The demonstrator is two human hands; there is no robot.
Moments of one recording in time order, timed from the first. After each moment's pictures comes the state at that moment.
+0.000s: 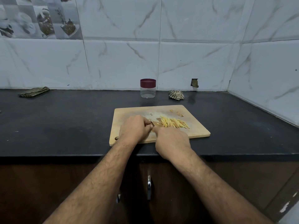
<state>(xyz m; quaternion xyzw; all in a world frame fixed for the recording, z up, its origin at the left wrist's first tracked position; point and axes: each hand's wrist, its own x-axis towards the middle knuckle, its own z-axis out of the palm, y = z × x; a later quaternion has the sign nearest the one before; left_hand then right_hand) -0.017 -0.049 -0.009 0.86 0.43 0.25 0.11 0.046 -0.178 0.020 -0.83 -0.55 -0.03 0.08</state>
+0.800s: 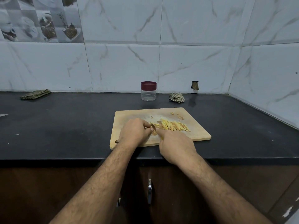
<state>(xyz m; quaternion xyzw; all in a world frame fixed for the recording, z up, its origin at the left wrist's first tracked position) -0.017 -0.046 -0.011 0.85 0.43 0.27 0.13 0.055 -0.185 0.019 -0.83 -0.54 0.00 0.12</state>
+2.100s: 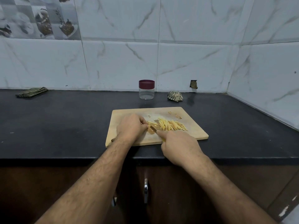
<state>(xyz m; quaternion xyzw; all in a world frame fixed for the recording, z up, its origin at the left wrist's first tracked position) -0.007 -0.032 -0.009 0.82 0.48 0.26 0.15 0.068 -0.200 0.024 -0.83 -0.56 0.01 0.08</state>
